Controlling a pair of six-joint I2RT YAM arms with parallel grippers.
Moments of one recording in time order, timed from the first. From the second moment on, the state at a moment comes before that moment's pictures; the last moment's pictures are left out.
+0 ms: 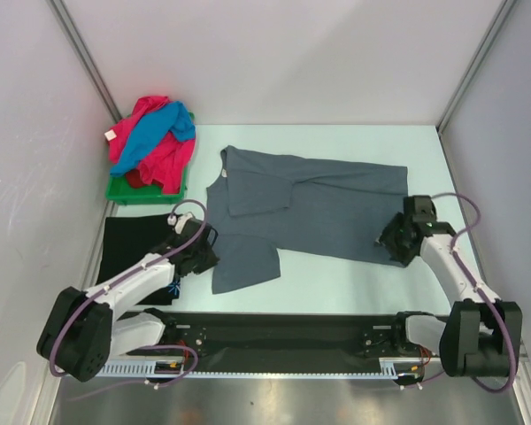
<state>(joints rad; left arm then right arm) -0.46 1.14 0.49 -0.37 -0.17 -0.89 0.03 1.16 0.74 -0.68 0.02 0.70</state>
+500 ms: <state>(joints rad) -0.47 1.01 0.40 -0.25 -0.06 -0.80 -0.31 1.08 0.52 -0.60 -0.02 0.76</state>
